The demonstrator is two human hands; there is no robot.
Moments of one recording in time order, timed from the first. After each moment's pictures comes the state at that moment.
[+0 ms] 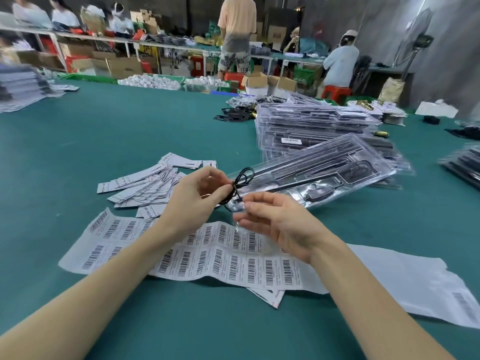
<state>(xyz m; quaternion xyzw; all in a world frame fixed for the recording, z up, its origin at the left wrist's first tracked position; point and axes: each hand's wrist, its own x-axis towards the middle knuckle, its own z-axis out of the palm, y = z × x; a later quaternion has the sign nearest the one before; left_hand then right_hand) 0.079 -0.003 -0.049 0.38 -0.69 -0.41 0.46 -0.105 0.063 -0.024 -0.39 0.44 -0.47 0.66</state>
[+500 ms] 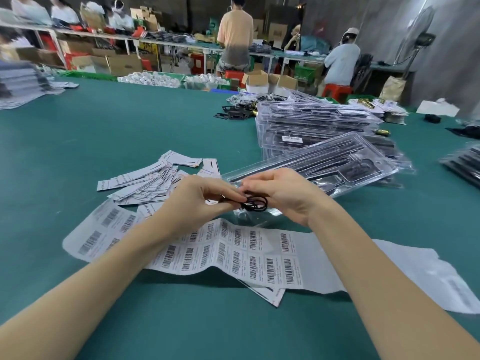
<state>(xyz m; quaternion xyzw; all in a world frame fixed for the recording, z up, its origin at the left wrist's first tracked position) 0.087 -0.001 -0.040 0.30 -0.80 -0.36 0.39 -0.108 0.025 0.002 -0.51 0.59 -0.39 0.50</state>
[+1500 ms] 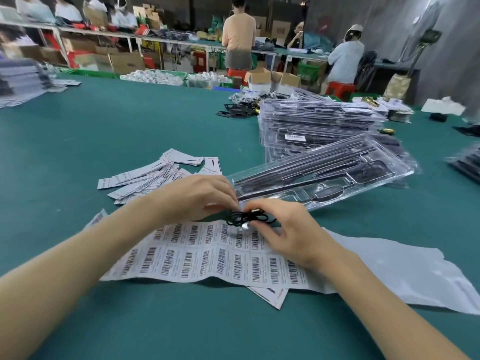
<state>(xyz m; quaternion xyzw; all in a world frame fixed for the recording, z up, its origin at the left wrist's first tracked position) 0.101 -0.037 -0.032 0.13 -0.97 -0.02 0.18 -0.126 0.064 -0.048 -0.83 0.44 -0.31 0.09</state>
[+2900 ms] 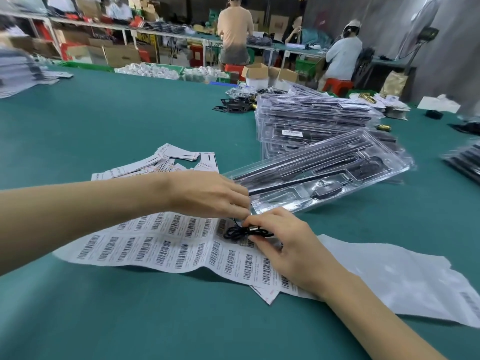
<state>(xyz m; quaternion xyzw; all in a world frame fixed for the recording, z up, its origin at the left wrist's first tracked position) 0.072 -0.045 -0.022 -0.09 -0.98 0.18 0.08 -0.127 0.096 -0.066 -0.81 0.47 -0.33 0.10</state>
